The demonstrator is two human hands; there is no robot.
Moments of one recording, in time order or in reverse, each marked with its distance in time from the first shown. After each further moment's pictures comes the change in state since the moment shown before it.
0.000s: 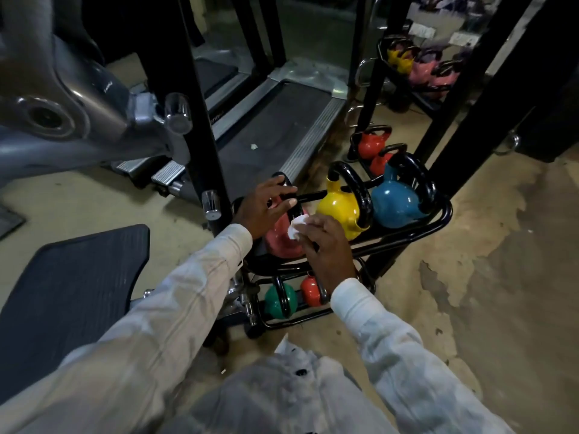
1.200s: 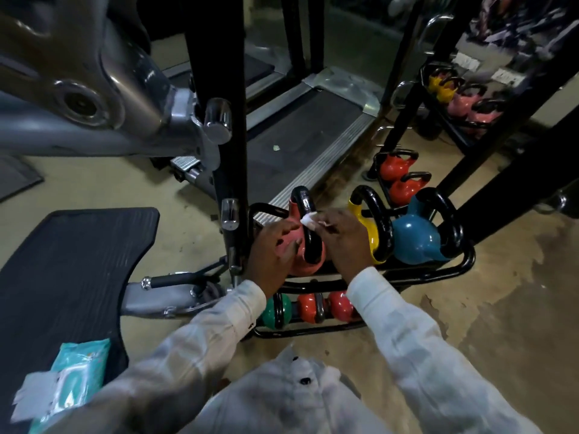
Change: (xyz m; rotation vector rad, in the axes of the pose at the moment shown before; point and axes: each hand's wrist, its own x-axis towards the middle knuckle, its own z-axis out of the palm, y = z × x) left_hand -0.062 0.011 0.029 -0.156 0.339 -0.110; right_hand 0.078 0.007 -0.005 0.142 -0.197 0.110
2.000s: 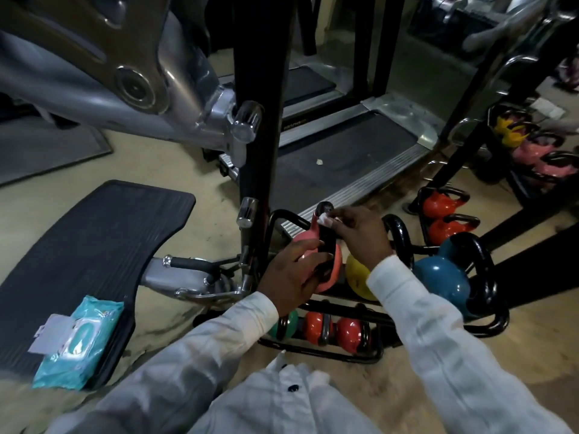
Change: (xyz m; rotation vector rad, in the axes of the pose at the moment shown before) left_hand -0.014 -0.002 0.022 0.357 0.078 0.353; right_hand 0.071 0.015 -0.006 -0.069 -0.311 -0.002
